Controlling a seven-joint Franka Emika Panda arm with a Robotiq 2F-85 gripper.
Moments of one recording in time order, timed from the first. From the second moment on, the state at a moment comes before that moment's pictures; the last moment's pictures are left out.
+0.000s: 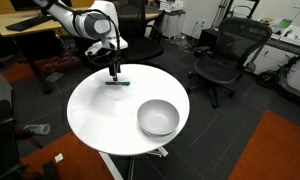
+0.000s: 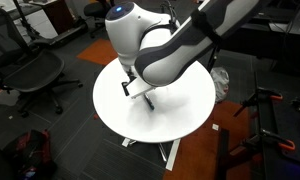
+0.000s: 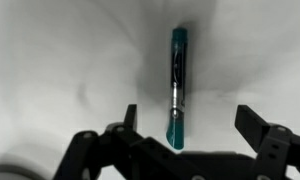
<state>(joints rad) 0.25 0.75 -0.10 -1.68 -0.12 2.39 0.99</state>
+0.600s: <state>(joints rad) 0.16 0.64 -0.15 -1.70 -0.10 2.39 0.99</state>
